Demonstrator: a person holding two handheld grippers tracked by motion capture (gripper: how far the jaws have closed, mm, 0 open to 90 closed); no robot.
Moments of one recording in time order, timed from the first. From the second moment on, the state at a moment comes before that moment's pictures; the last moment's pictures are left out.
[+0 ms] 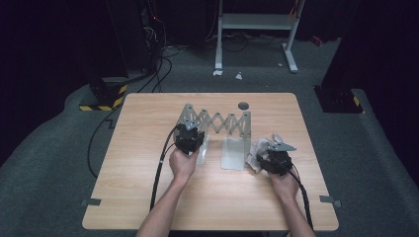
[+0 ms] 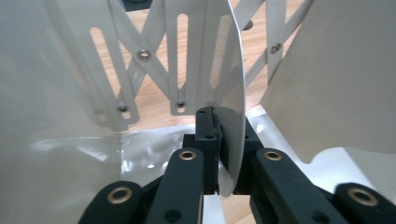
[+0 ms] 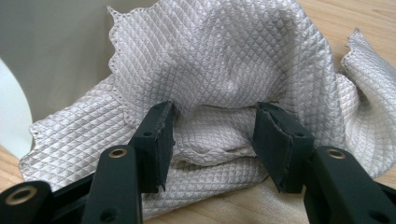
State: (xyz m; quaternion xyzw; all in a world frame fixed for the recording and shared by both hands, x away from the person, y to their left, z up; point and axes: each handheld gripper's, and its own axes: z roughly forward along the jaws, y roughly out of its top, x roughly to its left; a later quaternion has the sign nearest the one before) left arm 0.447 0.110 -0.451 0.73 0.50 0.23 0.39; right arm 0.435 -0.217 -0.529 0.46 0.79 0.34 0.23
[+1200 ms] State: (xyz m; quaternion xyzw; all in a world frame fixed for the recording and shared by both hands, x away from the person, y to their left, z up) left arm 0.443 0.123 -0.451 0.74 0.49 0.22 0.41; right arm 0.481 -0.189 -0.470 0.43 0.79 0.42 0.12
